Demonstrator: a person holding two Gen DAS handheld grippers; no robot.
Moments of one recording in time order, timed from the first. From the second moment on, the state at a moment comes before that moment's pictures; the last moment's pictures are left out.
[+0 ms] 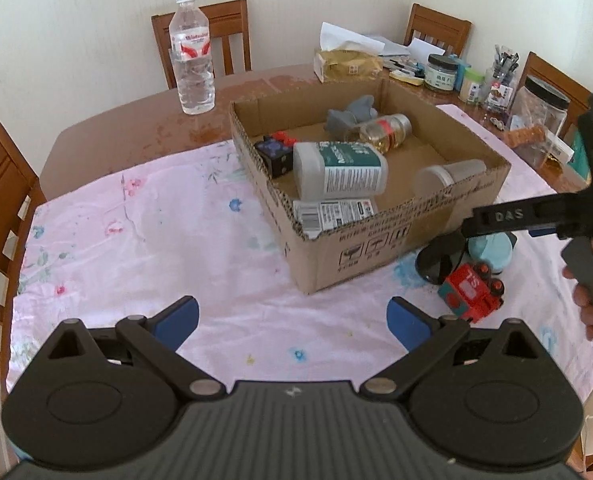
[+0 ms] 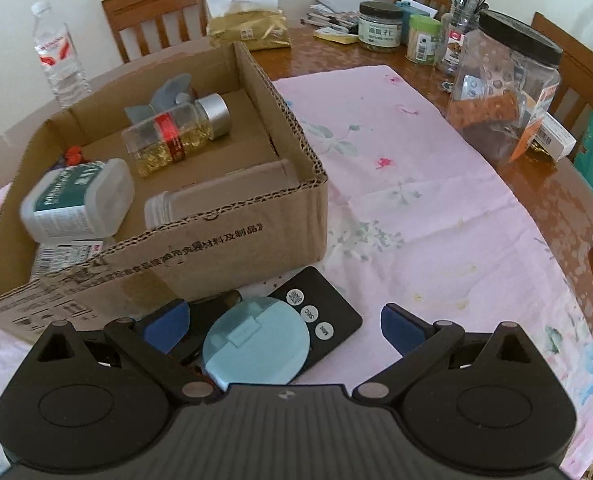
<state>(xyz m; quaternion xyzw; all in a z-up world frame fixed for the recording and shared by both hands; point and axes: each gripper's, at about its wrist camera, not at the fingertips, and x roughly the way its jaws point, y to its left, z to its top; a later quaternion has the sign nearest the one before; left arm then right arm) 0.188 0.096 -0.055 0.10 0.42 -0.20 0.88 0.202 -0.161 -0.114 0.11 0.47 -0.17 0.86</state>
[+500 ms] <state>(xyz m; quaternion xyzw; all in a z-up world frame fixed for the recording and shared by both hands) 0.183 0.082 -0.063 0.08 0.44 -0.16 0.88 0.186 -0.186 -0.126 0.14 0.49 -0.15 0.85</state>
